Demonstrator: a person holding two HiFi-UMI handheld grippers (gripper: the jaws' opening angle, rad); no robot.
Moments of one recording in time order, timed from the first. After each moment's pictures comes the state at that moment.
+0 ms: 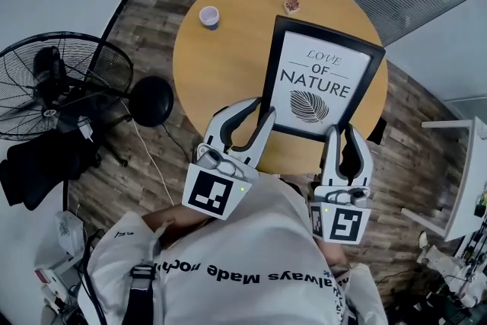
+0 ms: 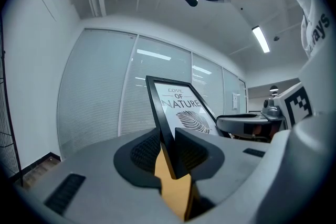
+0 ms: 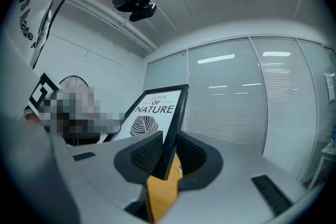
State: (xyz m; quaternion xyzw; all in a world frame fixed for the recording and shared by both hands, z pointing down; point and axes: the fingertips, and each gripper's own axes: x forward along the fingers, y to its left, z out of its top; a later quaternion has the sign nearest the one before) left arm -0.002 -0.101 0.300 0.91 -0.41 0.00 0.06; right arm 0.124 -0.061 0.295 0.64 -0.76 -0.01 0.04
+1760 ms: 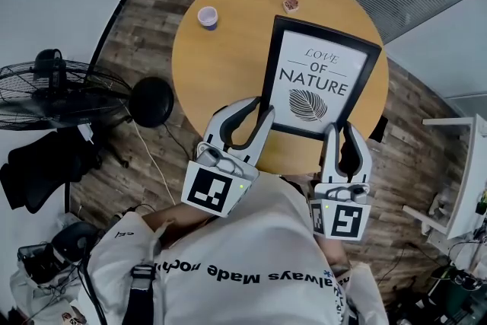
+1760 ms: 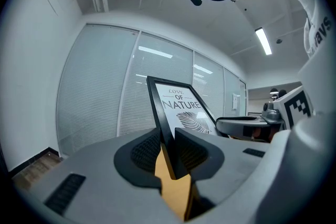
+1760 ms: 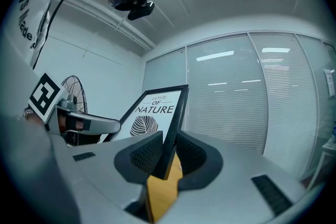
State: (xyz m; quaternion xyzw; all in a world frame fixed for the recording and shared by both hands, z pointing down) left arm -0.002 -0.104 0.310 0.91 -0.41 0.01 0.08; right arm 0.124 -0.063 0.307 0.64 -0.76 0.00 0.04
